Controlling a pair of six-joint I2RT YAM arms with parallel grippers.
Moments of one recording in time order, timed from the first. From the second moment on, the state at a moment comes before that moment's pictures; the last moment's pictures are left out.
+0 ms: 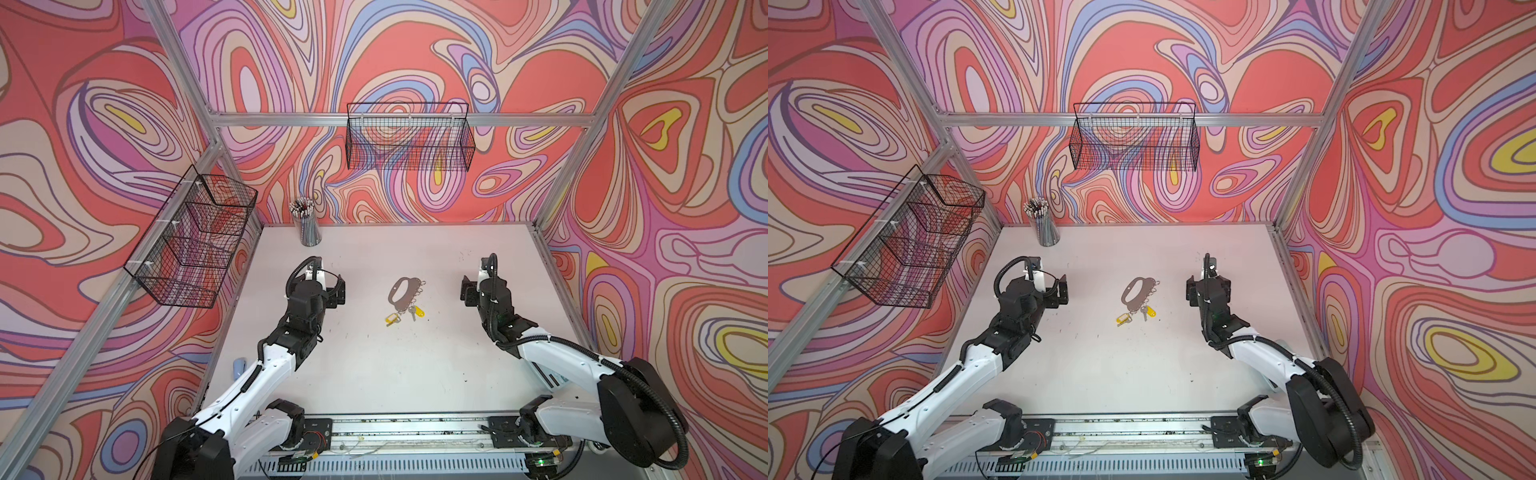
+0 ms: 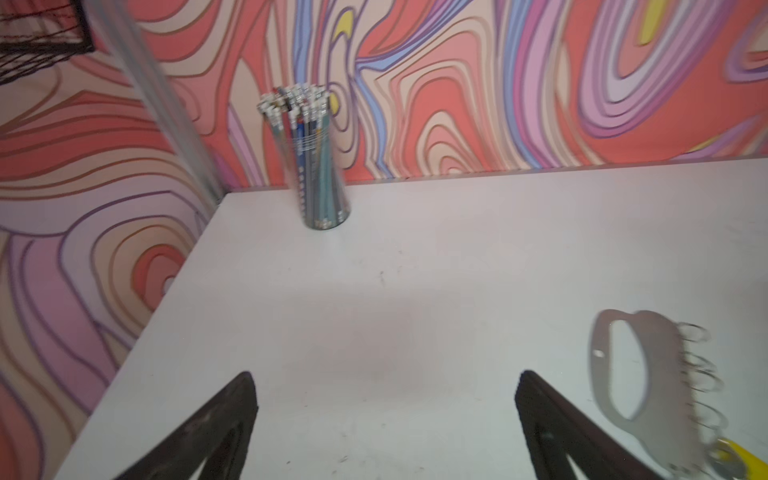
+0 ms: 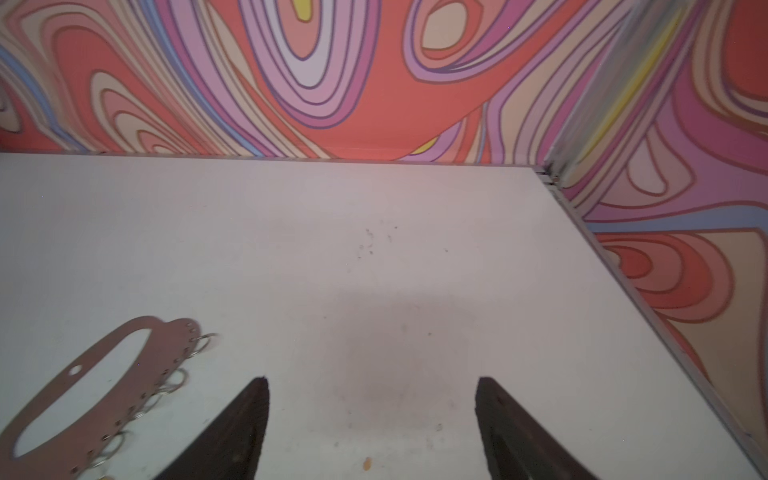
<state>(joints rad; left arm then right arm) -0.29 1.07 0.57 0.14 -0.38 -0.06 0.41 1.29 0.55 0.38 0.53 0.12</state>
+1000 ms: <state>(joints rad) -0.08 1.54 0.33 0.75 -0.20 0.03 0.12 1.71 0.35 1.20 0.35 0.04</state>
